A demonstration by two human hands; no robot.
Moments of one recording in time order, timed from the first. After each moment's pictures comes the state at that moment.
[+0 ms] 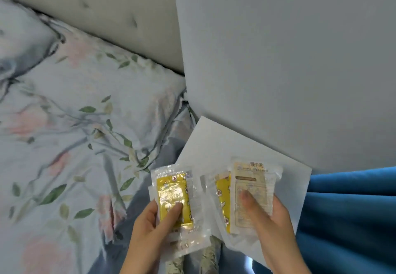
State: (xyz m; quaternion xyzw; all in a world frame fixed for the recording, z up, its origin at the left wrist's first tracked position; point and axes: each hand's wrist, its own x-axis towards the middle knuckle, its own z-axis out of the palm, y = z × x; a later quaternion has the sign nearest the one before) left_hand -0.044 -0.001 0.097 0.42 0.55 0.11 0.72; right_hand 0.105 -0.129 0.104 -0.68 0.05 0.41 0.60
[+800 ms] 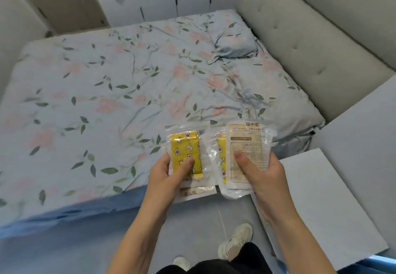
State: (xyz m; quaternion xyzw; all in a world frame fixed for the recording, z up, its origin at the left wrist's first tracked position) left_hand -0.409 -0.133 0.318 0.34 0.62 0.44 0.55; right_hand -0.230 -0.128 0.337 -0.59 -0.34 0.55 0.48
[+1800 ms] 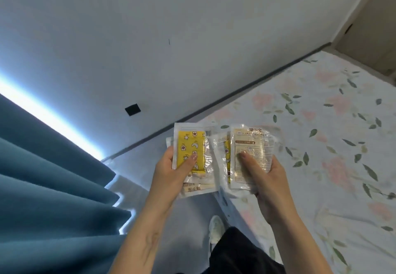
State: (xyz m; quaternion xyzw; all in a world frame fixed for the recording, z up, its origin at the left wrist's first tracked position) left_hand -0.973 -0.337 0.351 -0.06 0.72 0.67 0.17; right_hand -0.912 -0.169 0.359 -0.27 -0.57 0.77 0.07
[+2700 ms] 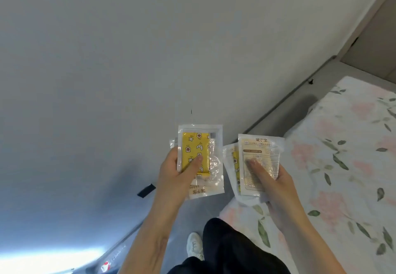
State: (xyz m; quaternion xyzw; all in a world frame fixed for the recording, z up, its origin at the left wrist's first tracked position) left_hand -1.473 -0.370 0.373 0.01 0.72 0.67 0.19; right_hand -1.382 -0.207 0.363 -0.35 -0.53 0.77 0.10
